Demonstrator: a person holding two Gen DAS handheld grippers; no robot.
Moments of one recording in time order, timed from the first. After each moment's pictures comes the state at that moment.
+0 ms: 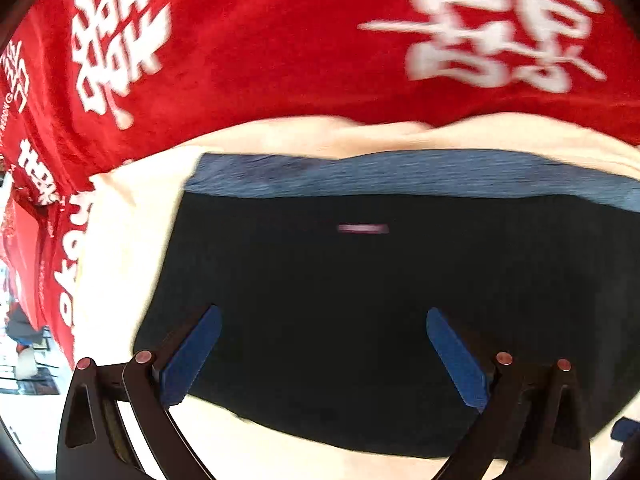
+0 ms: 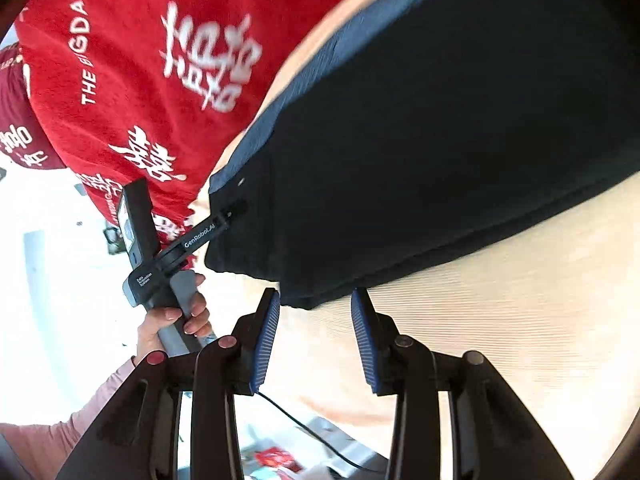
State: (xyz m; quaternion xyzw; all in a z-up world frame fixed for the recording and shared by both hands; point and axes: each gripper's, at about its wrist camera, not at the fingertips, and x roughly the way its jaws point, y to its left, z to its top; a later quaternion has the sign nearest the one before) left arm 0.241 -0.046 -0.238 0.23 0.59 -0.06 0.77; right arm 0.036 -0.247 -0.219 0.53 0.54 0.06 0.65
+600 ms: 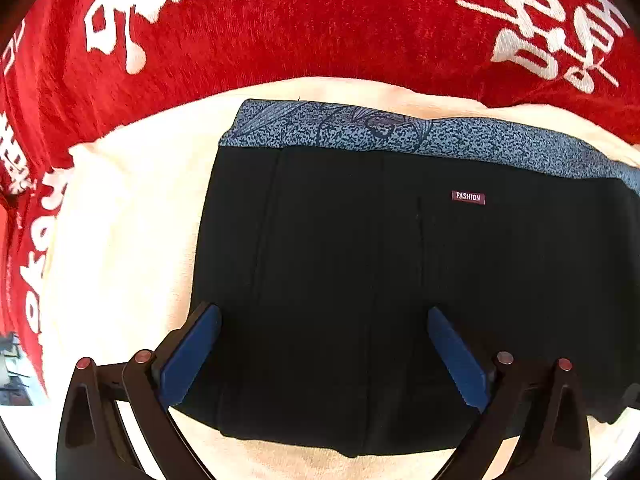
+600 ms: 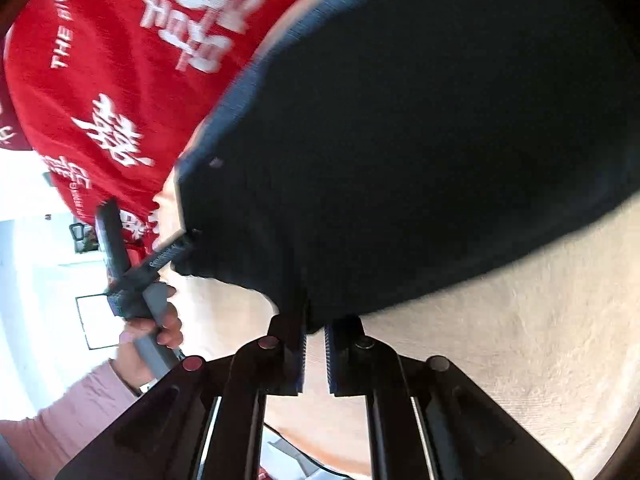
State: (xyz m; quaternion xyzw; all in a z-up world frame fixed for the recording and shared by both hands) left arm 0.270 0.046 -0.268 0.19 0.59 -0.11 0.78; right arm 0.057 -0.191 -0.235 0.49 0.56 0.02 0.67
